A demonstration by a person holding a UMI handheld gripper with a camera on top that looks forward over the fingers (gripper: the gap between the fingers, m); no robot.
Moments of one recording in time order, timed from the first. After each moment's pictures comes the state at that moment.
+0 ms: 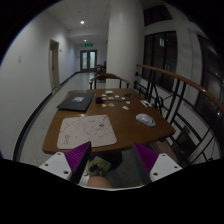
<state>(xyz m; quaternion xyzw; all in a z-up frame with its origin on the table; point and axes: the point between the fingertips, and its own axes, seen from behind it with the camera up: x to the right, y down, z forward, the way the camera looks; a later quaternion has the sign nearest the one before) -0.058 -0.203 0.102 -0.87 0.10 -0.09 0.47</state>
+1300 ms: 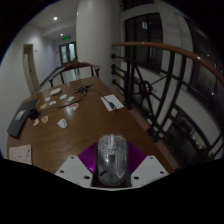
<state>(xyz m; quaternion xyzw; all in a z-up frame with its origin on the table) 0.269 0.018 -0.014 -0.89 0.19 -0.08 0.41</state>
